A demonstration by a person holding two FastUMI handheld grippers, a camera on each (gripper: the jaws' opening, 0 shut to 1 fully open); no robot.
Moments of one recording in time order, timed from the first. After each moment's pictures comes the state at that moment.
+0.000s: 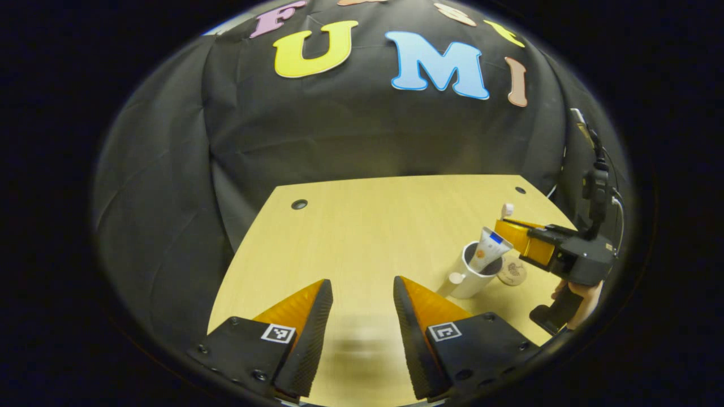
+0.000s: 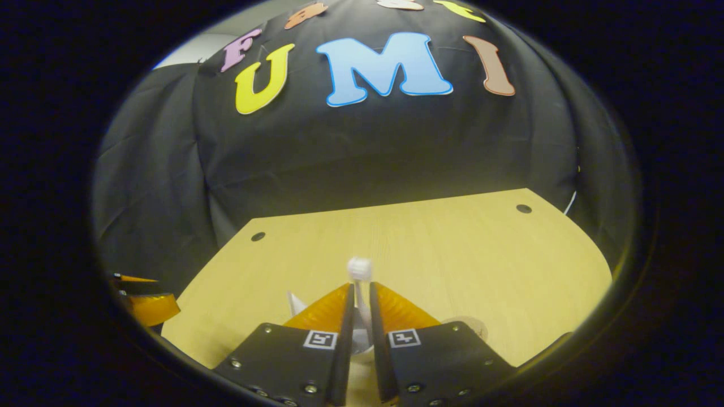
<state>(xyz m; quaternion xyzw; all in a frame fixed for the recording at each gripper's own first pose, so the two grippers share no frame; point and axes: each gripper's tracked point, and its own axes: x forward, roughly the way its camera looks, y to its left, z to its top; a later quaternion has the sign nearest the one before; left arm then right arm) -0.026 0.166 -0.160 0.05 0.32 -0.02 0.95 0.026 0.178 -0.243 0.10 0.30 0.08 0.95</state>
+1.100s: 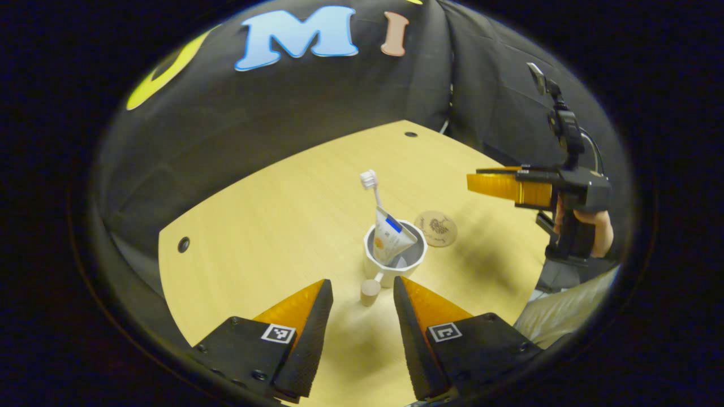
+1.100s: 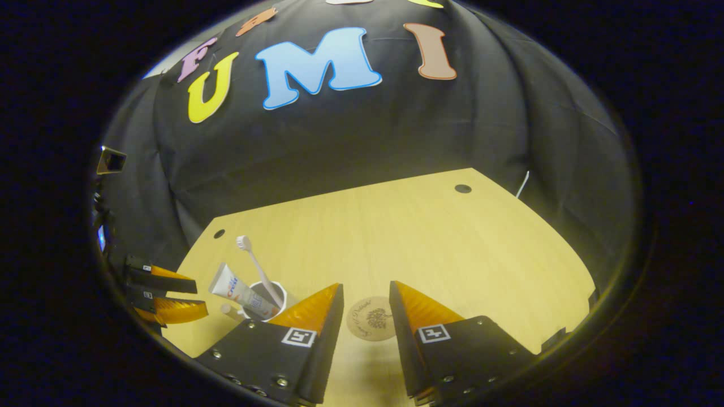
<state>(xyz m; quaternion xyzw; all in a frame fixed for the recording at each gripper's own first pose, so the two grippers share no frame) -0.017 0.068 -0.221 0.17 0.42 -0.35 0.82 -0.018 0.049 -0.245 0.12 0.36 -0.03 0.93</state>
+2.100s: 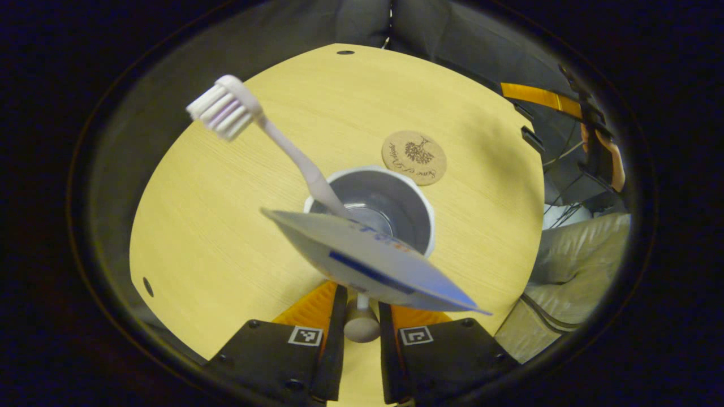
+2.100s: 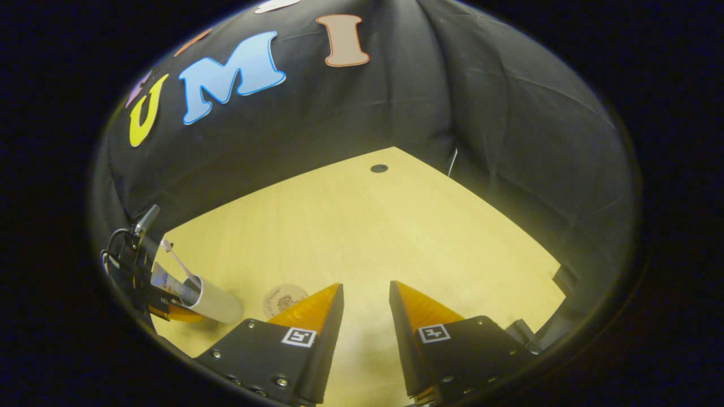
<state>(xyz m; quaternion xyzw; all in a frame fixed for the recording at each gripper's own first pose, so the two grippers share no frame) -0.013 0.067 -0.324 0.28 0.56 -0.41 0.66 -0.080 -0.070 -0.272 0.16 0.40 -0.15 0.89</state>
